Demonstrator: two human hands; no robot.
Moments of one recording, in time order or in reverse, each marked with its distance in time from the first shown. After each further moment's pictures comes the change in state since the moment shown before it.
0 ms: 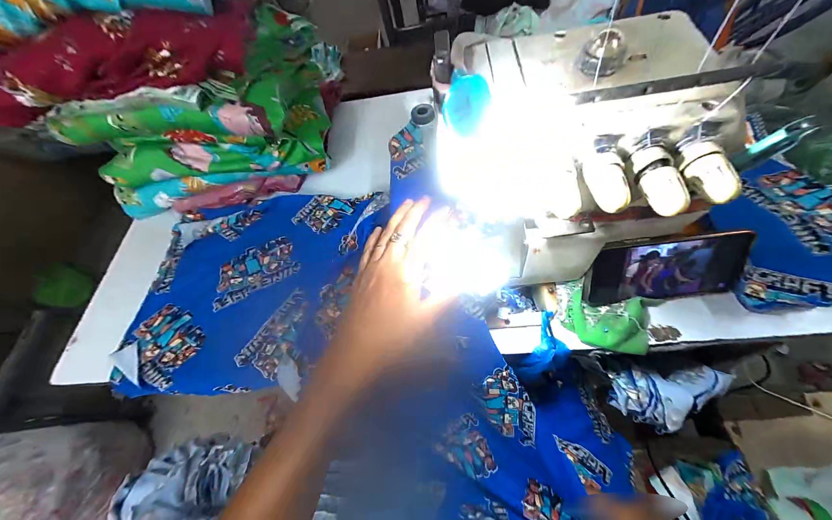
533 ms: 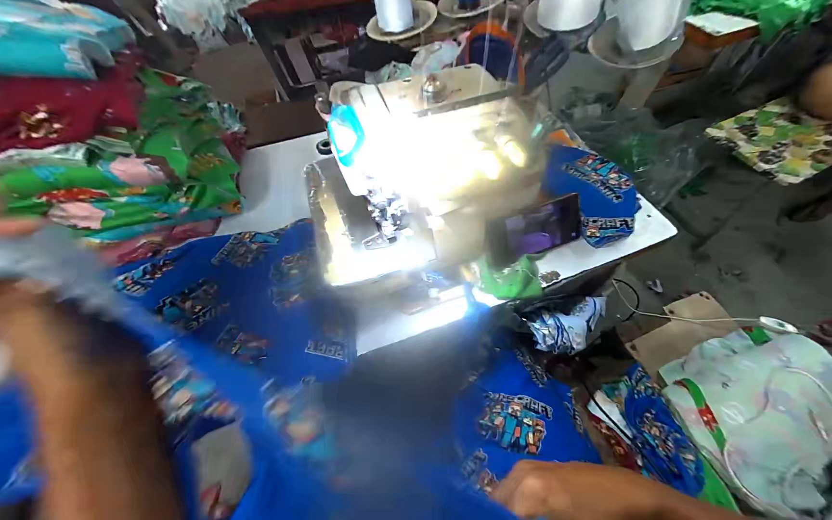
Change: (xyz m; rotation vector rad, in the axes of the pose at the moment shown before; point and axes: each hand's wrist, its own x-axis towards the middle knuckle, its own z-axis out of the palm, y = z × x) left_hand -0.061 -0.111 -0.081 -0.835 0.673 -0.447; right_hand 0.016 -0.104 -0.013 0.274 -0.243 -0.806
